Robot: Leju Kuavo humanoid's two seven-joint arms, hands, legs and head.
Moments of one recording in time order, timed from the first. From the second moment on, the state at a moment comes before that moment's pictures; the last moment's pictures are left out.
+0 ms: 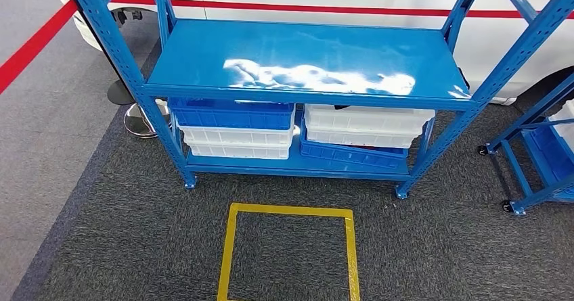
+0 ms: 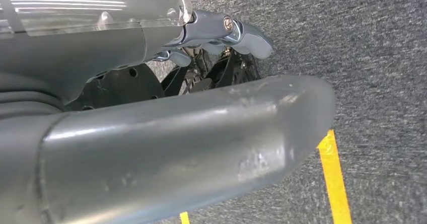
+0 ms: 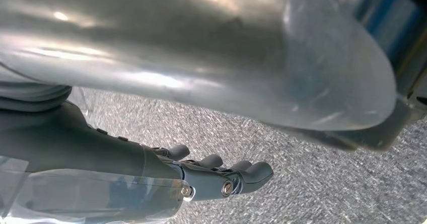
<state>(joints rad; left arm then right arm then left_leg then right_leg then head) -0.12 -0.29 1.55 -0.27 -0.27 0.13 -0.35 -0.02 0.15 0.07 -0.16 0.50 -0.16 0.12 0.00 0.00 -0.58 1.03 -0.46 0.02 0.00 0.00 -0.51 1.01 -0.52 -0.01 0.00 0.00</state>
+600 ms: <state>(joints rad) -0.12 -0.28 1.55 -0.27 -0.23 0.13 -0.35 -0.03 0.14 0.08 -0.16 0.52 -0.15 0.11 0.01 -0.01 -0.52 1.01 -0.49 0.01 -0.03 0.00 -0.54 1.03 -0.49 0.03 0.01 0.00</state>
